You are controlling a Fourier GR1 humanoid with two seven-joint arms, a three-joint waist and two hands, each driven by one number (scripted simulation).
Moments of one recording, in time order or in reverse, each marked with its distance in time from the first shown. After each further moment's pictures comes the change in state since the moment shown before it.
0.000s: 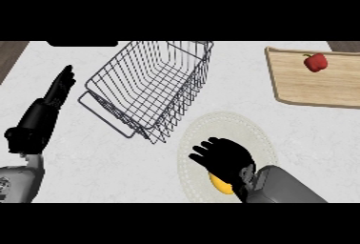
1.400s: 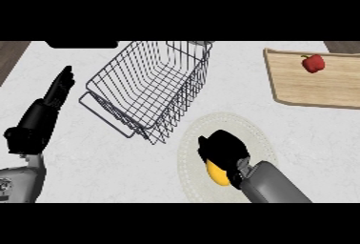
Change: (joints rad) left arm 0.002 -0.070 0.072 -0.013 -0.066 -0.068 0.009; right arm 0.062 0.127 -0.131 0.208 0.325 -0.230 -0.228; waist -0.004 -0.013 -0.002
